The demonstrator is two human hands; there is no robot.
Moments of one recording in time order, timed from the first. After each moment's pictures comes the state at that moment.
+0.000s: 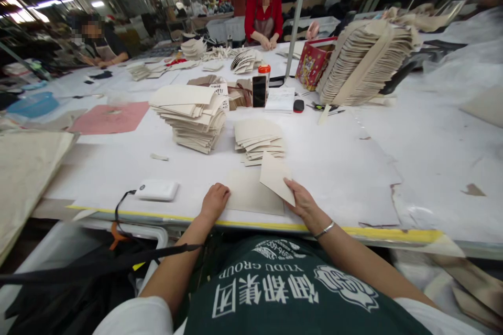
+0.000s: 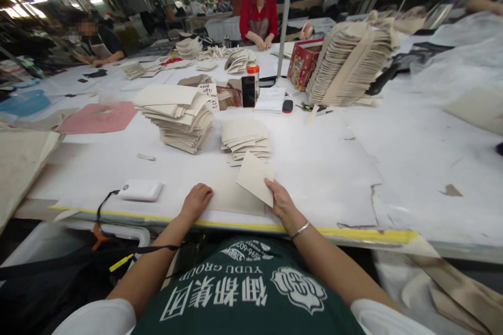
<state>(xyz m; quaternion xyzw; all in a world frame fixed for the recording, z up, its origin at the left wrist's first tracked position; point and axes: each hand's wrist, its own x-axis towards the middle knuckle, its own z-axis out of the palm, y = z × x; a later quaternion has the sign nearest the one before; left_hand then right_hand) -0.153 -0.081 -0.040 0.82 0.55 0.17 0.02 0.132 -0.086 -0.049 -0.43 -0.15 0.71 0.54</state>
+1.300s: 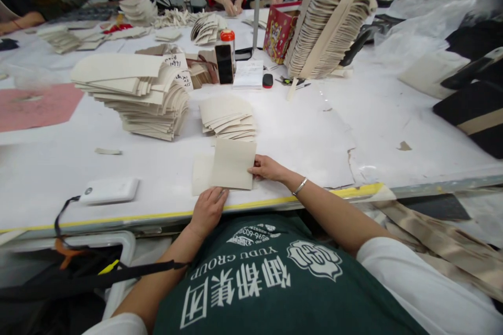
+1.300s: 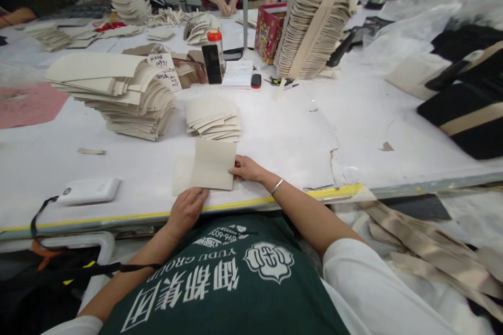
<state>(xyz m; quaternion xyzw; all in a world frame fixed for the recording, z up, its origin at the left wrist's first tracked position) -0.099 -0.131 -0.061 0.91 0.37 0.17 -0.02 0.158 -0.064 -0.047 -0.48 -0.50 0.65 0.33</state>
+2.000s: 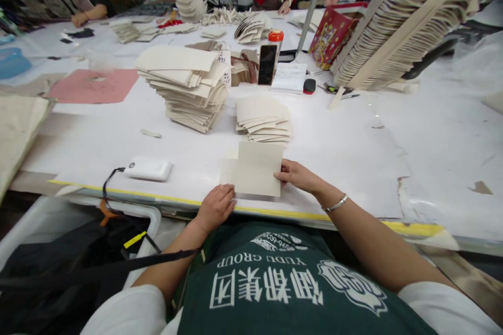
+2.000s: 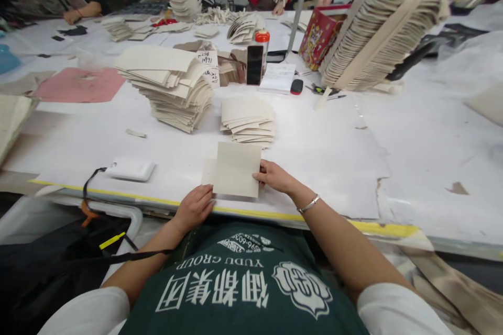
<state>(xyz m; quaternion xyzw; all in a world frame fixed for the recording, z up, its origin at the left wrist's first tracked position) -0.139 -0.139 -0.054 0.89 0.39 0.23 -0.05 0.147 -0.062 -0.022 -0.44 -0.55 0.66 0.27</state>
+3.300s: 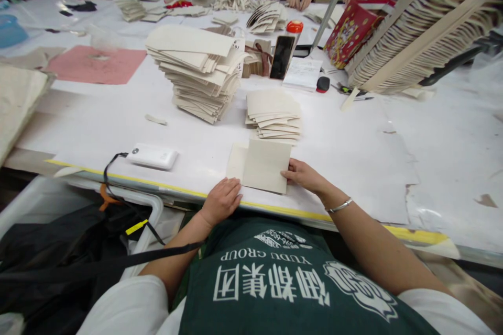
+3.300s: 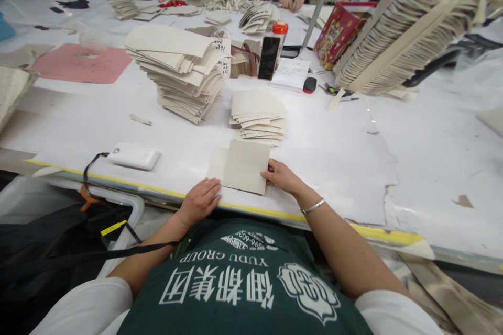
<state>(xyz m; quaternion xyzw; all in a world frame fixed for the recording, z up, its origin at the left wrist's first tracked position) -0.139 -0.142 -0.056 0.88 0.40 0.25 -0.05 0.138 -0.065 -0.032 -0.50 -0.51 0.66 0.23</state>
